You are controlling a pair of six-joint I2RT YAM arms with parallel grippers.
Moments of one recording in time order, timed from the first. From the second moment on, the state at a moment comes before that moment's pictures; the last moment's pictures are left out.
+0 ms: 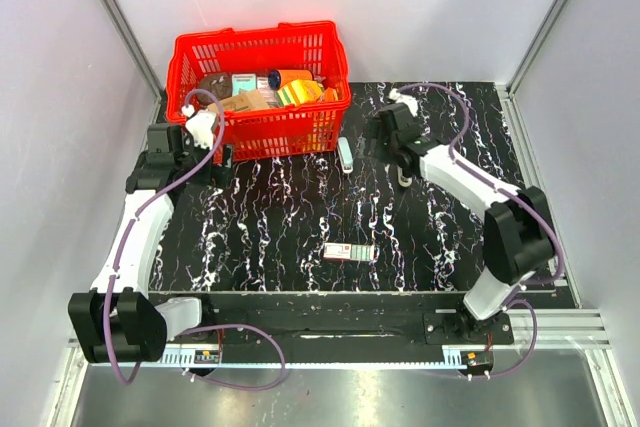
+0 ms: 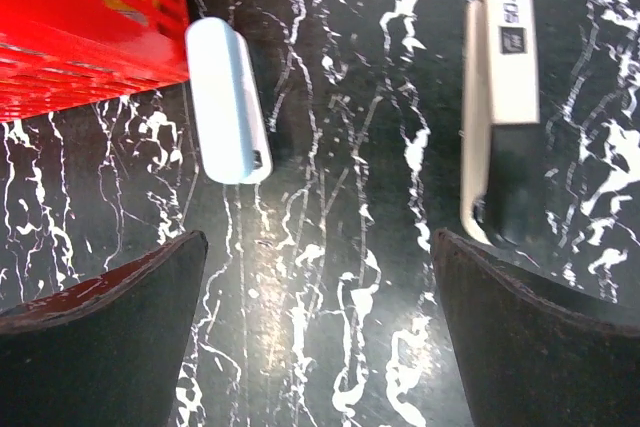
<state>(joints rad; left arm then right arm) 0.02 1.16 1.02 -0.57 0.25 0.20 0.46 1.65 1.25 -0.34 0.22 0.50</state>
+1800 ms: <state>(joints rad) 0.11 1.22 1.05 -0.60 0.30 0.18 0.58 2.06 1.44 -0.12 0.27 0.48</state>
